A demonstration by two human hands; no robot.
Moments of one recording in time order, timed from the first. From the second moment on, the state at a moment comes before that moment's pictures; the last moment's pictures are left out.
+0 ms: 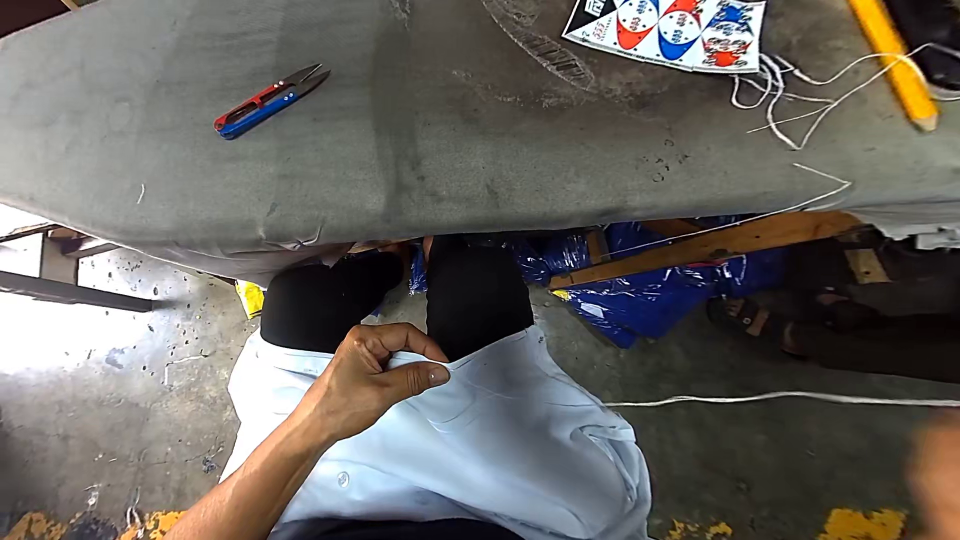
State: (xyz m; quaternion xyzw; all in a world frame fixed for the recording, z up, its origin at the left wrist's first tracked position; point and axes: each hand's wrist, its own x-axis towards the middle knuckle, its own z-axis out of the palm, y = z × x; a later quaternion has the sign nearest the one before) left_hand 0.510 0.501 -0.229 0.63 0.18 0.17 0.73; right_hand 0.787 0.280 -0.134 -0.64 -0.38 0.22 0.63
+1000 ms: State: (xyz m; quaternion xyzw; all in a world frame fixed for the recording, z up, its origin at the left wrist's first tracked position) left_hand 0.506 0.502 -0.232 0.63 0.13 0.18 0.74; right_hand 0.685 0.346 -0.219 -0.60 -0.53 0.31 0.51
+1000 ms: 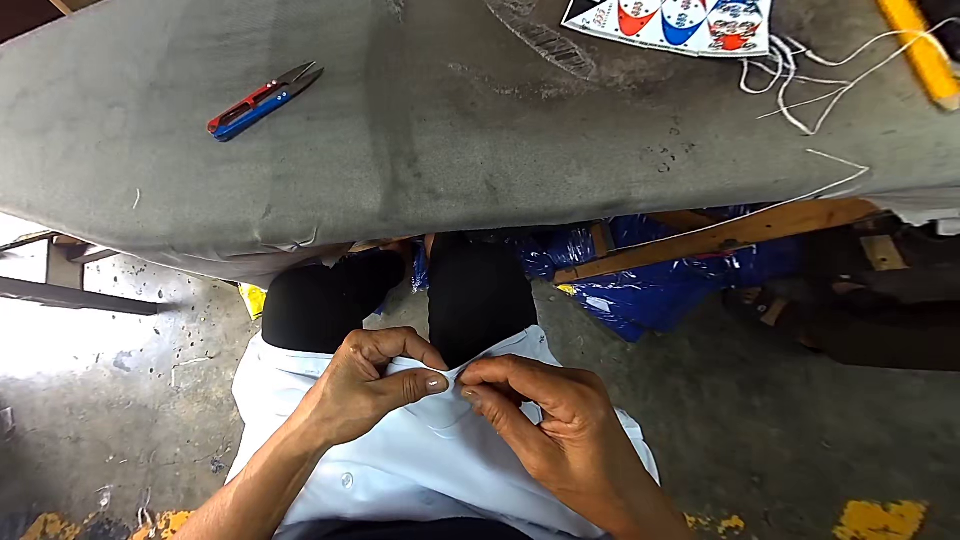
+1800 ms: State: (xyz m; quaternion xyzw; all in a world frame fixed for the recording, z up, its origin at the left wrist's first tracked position) left_hand 0.504 0.503 -0.233 0.62 0.13 0.19 0.75; right_hand 0.686 0.350 -0.217 -0.60 -0.54 0.33 0.50
